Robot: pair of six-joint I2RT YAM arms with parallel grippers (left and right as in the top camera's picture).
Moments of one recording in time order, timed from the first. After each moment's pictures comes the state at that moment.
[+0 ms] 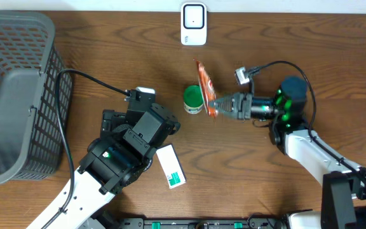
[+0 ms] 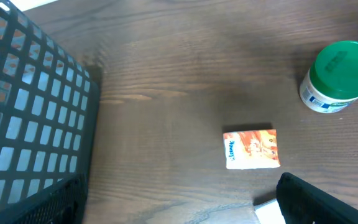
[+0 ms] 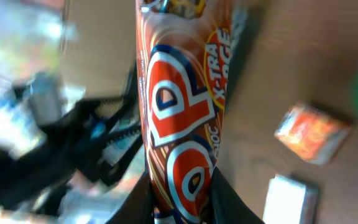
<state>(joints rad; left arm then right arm) -0.73 1.12 1.12 -1.02 -0.63 -0.41 0.17 1.55 0.71 0.58 -1.21 1.01</state>
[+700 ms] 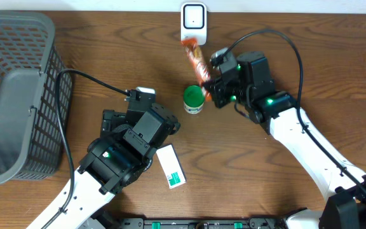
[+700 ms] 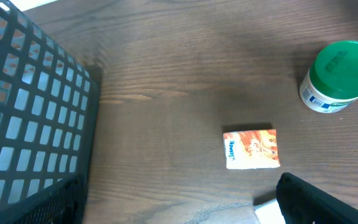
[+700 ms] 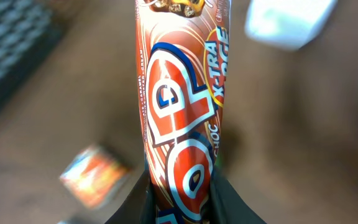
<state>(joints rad) -0.73 1.12 1.12 -1.02 -0.63 -0.41 0.40 1.55 1.12 -0.23 -0.27 0.02</state>
